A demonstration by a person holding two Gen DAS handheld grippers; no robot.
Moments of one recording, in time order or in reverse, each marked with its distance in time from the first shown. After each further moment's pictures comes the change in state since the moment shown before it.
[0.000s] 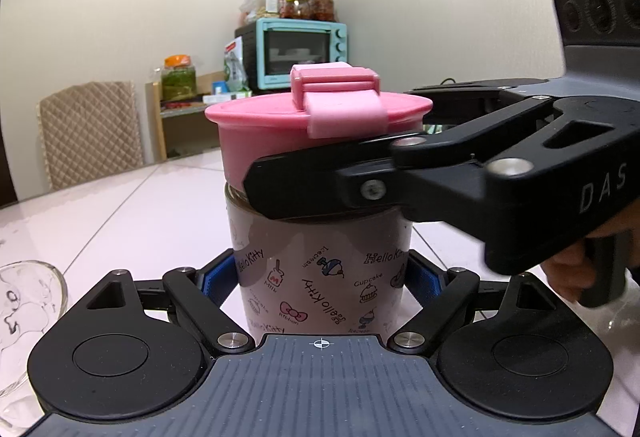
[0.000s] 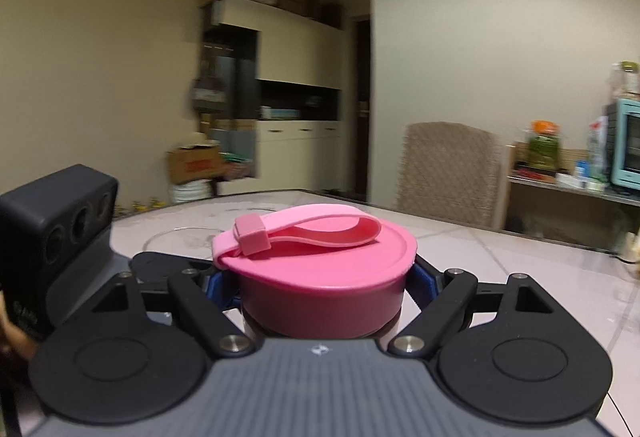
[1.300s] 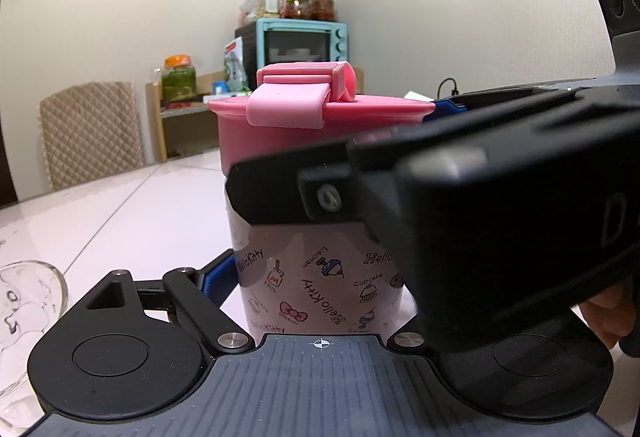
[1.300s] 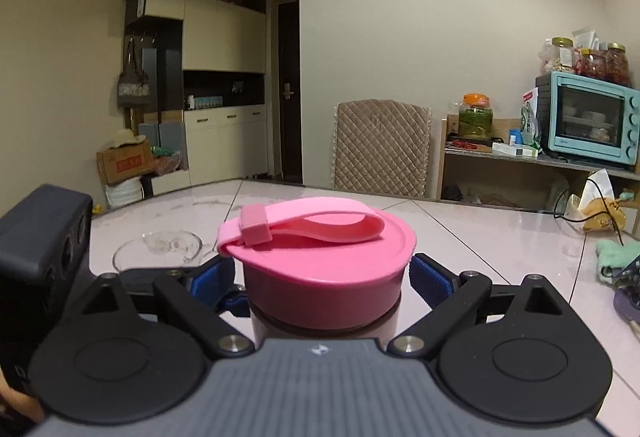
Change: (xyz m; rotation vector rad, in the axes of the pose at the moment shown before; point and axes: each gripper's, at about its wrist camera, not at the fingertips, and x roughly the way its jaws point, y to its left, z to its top) left arm -0.010 -0.011 -0.008 0.000 -0.001 0.001; right arm 0.008 0.036 0.009 0.116 0.052 -0.307
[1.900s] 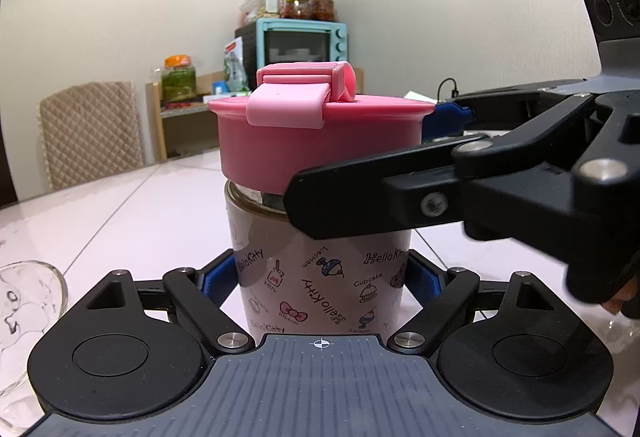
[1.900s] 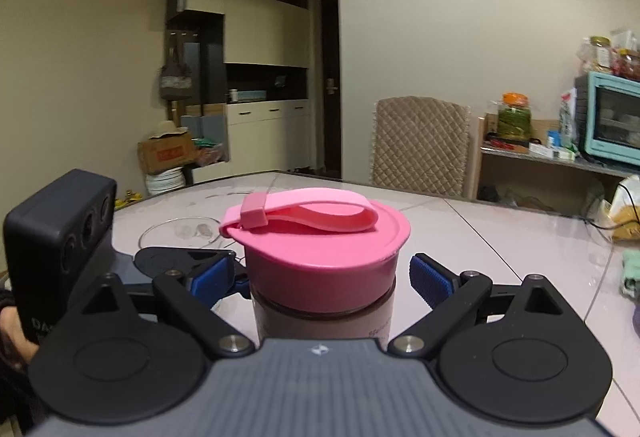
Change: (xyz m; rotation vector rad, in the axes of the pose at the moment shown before) left arm 0.001 0.001 0.000 0.001 0.000 -0.001; right arm -0.009 -0.022 0.001 -0.031 0.030 0.140
